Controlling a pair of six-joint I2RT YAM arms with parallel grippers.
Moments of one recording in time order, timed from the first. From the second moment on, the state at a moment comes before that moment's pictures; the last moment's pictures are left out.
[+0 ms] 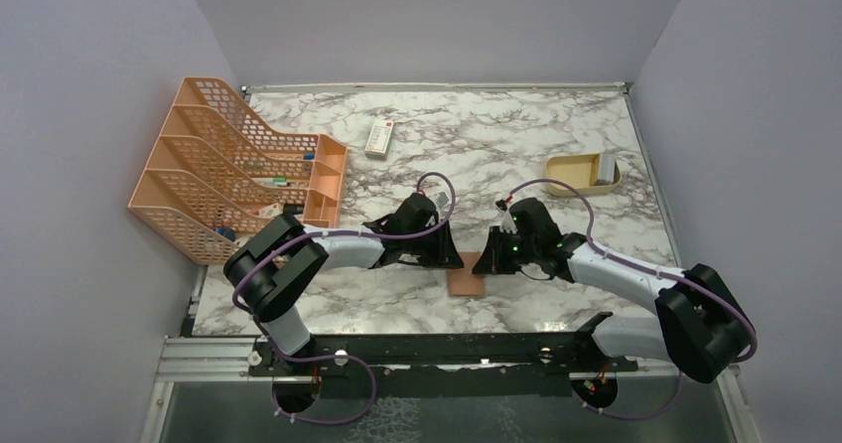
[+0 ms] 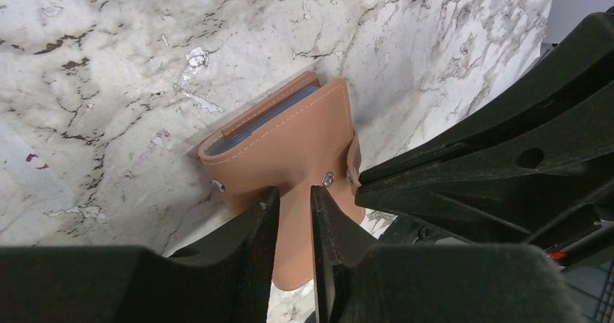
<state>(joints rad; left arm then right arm) -0.83 1.67 0.75 0.16 0.36 -0.87 0.60 1.24 0.51 -0.13 -0.36 0.63</state>
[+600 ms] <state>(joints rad) -0.83 1.68 0.74 0.18 0.37 -0.88 0.60 1.26 0.51 -0.12 -0.37 0.63</state>
